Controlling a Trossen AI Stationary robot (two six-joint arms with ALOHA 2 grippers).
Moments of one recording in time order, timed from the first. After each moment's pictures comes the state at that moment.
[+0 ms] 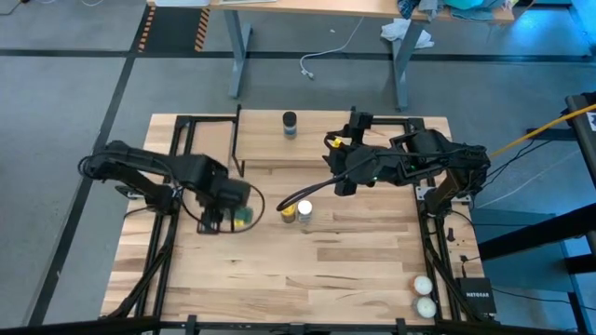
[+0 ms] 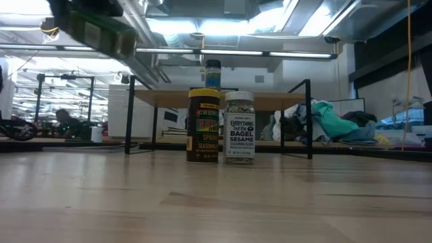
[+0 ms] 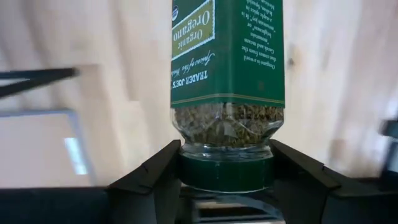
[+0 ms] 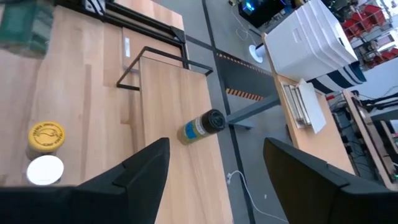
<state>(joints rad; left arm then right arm) -0.20 1.46 1.48 -1.57 0.03 -0.18 0.25 1.76 2.35 -1.39 0.74 -0.17</state>
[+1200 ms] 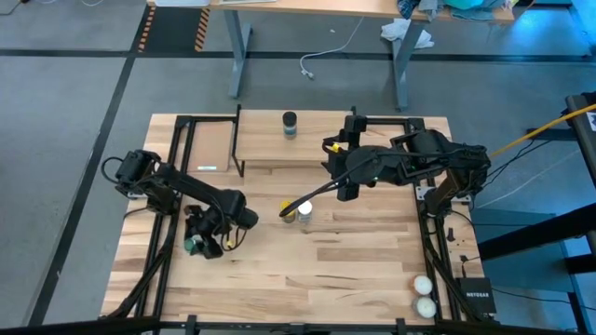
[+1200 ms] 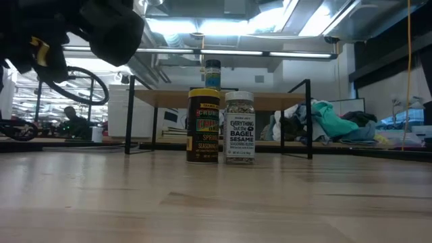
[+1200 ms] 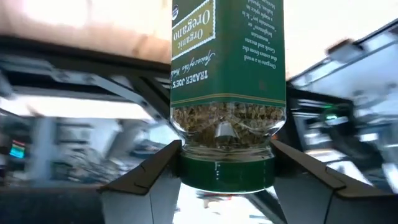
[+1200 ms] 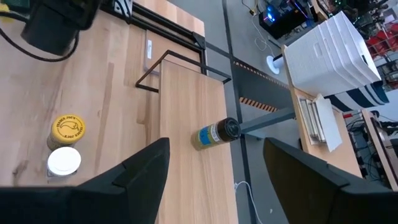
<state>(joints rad) -0.24 1.70 1.07 -1.57 0.67 -0.49 0.25 1.76 2.35 -1.38 0.66 -0.24</state>
